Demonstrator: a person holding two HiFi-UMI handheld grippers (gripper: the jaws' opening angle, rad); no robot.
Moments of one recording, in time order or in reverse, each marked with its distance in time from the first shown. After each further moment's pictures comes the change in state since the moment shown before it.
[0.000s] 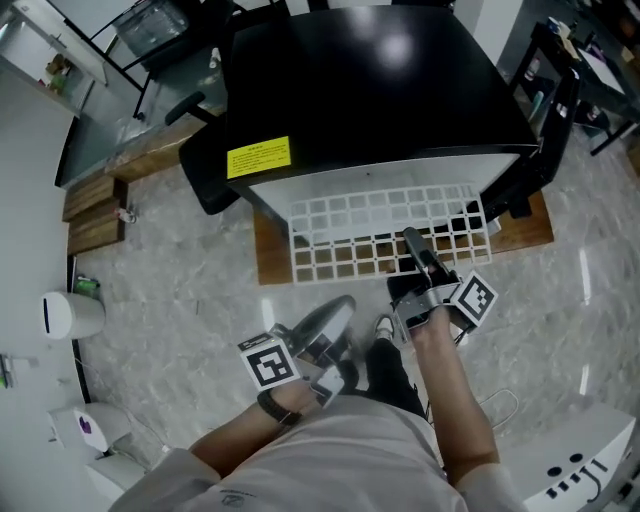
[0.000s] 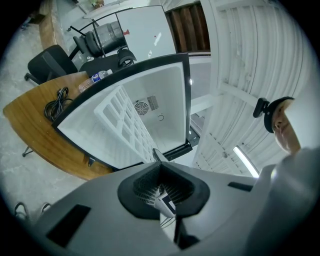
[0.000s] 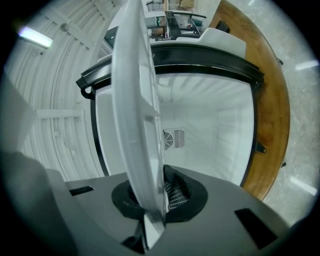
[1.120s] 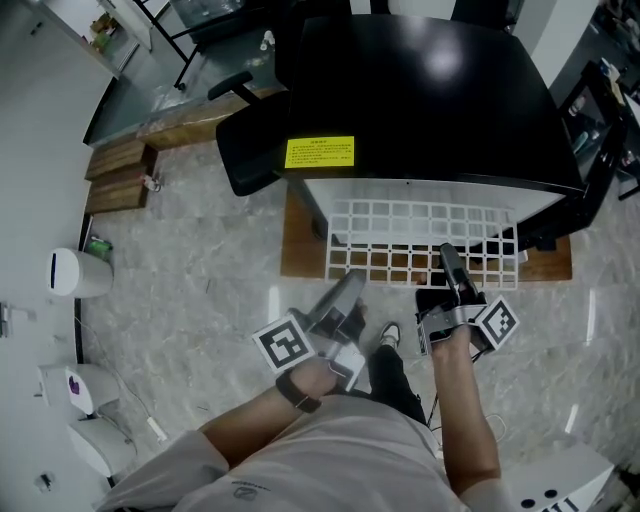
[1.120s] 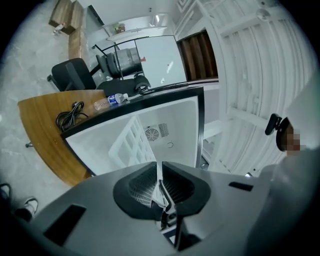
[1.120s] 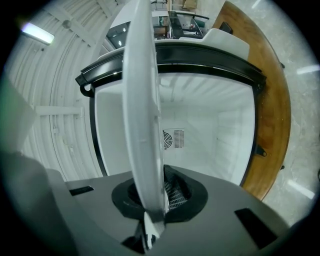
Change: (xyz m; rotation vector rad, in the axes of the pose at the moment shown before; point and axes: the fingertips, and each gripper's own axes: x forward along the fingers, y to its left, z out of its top) left arm -0.006 0.013 0.055 -0.192 -0.322 0.049; right arm 0.000 -0.001 0.002 -0.034 0.006 -0.008
